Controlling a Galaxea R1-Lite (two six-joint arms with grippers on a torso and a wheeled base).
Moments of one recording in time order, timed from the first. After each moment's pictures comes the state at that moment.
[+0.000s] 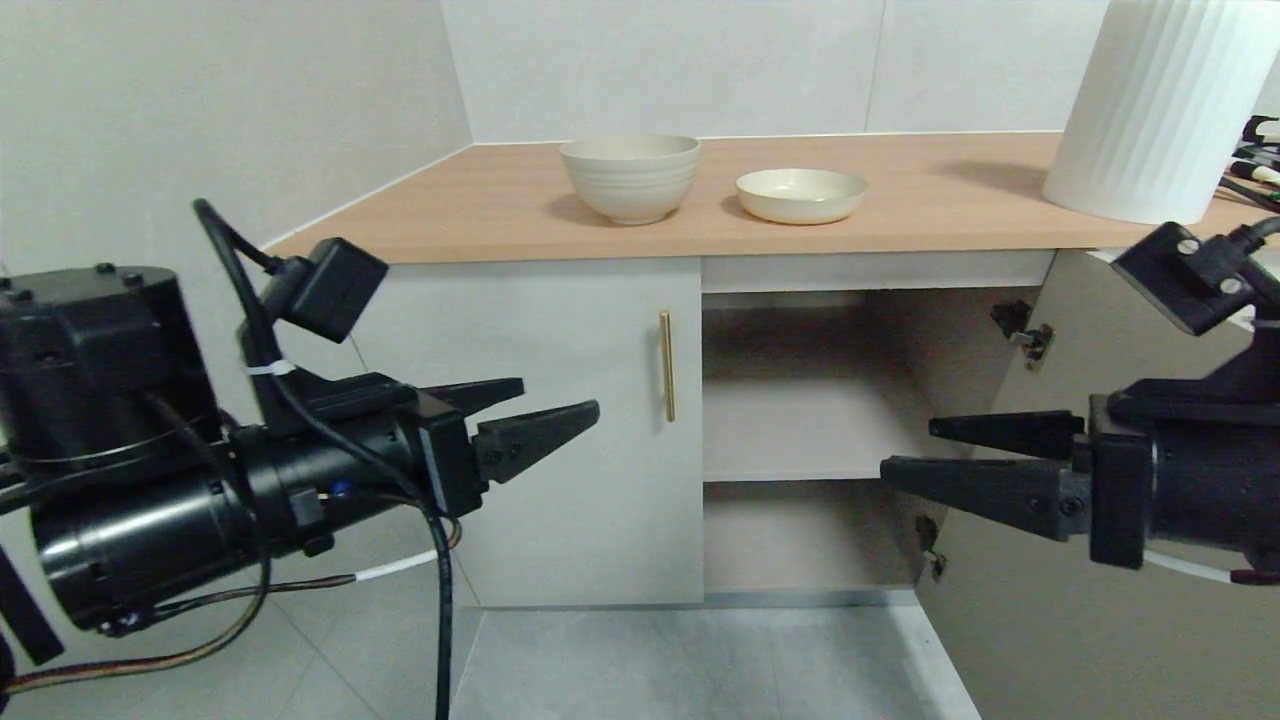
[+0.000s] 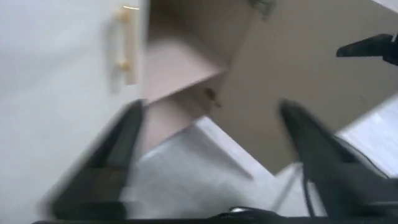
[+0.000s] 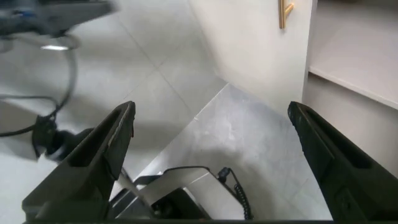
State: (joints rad) left arm -0.47 1.41 -0.67 -0.59 -0.28 -0.21; right arm 0.59 1.31 -0.82 -0.22 0.33 0.20
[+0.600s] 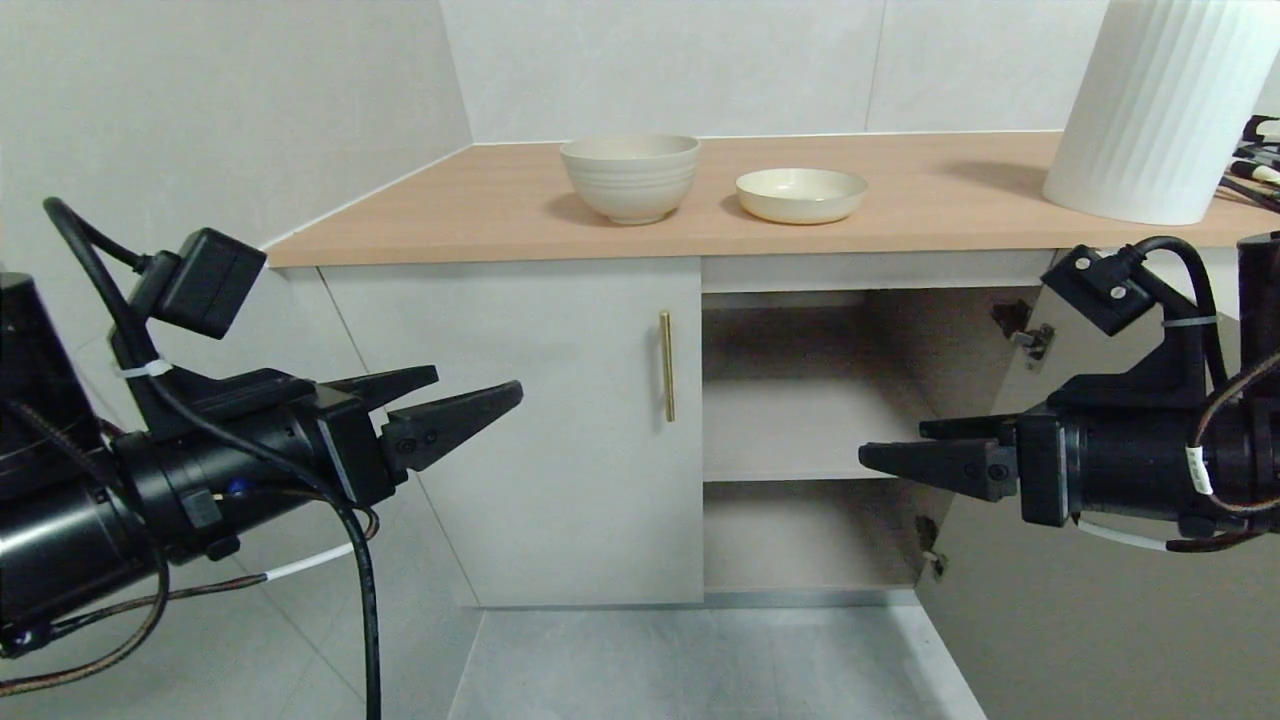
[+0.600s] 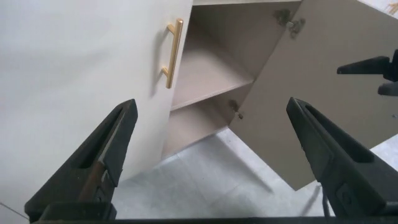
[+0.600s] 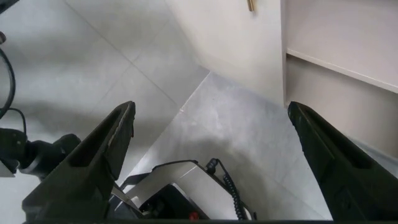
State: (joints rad) left arm -0.36 1.33 -0.62 -0.60 -0.28 -0.21; right arm 0.53 1.40 -0.86 -0.18 0.31 0.20
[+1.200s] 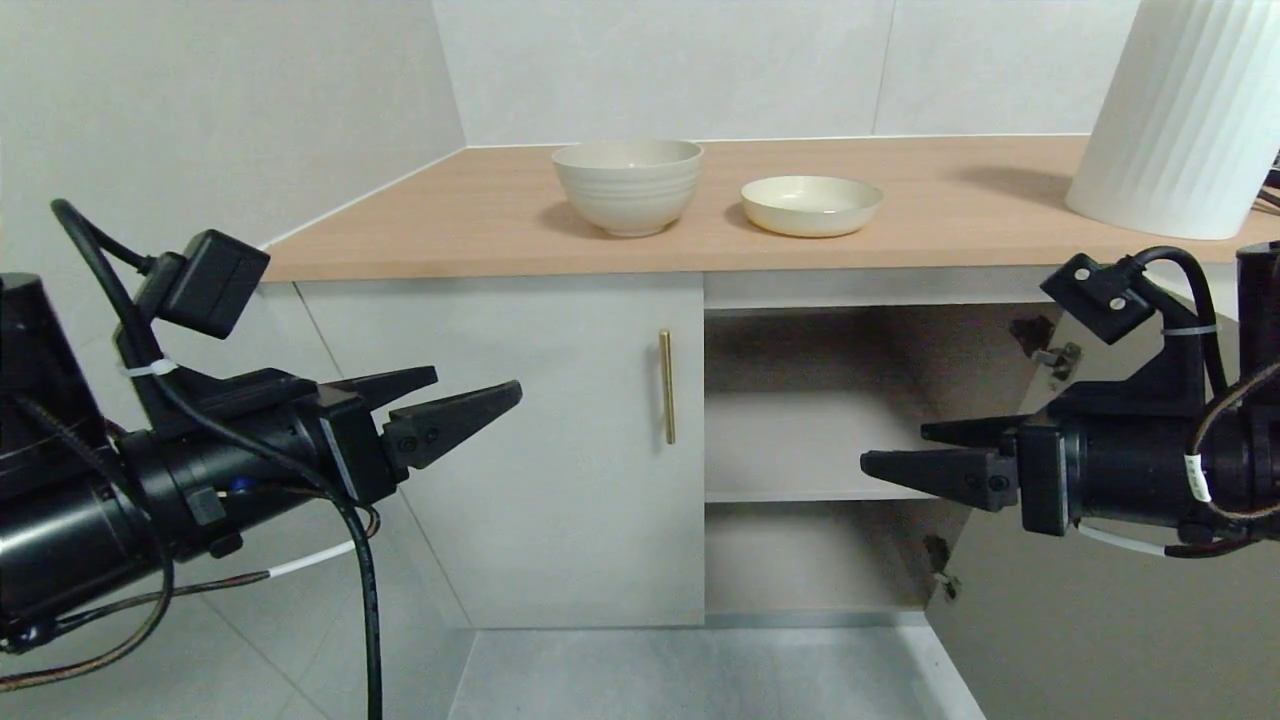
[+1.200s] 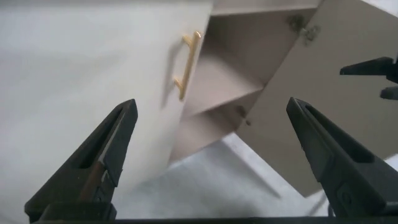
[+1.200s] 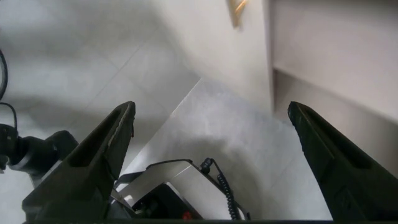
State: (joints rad) left arm -0.36 1.33 -0.63 -0.60 -0.28 -0.21; right arm 0.52 1.39 -0.84 -0.20 0.31 0.17
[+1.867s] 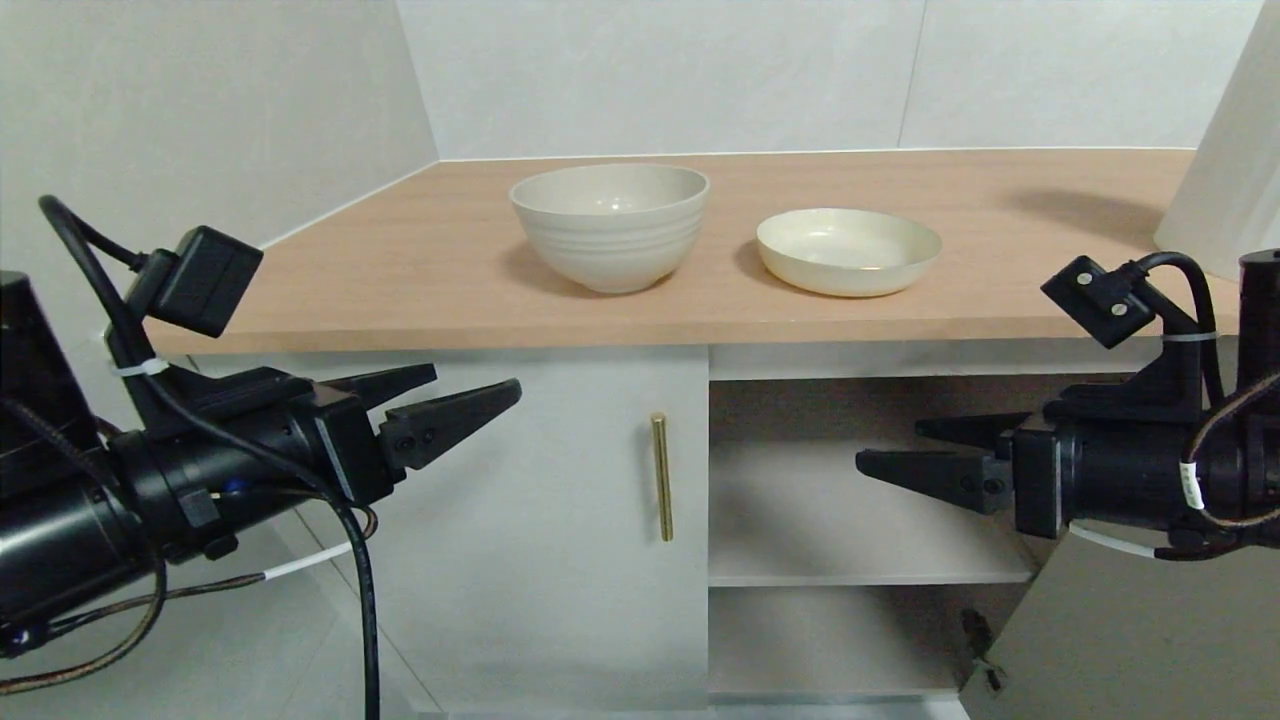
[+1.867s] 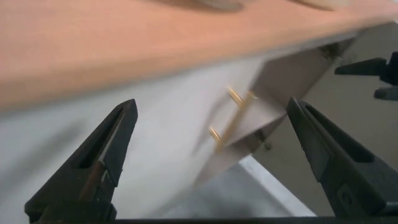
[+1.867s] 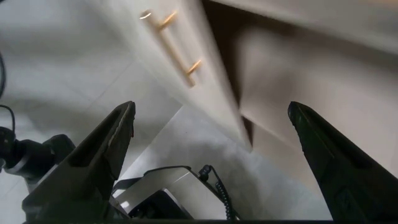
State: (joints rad) left arm -0.36 1.33 -0.63 -0.60 -0.28 -0.21; right arm 0.53 1.40 -0.80 -0.28 0.31 0.17
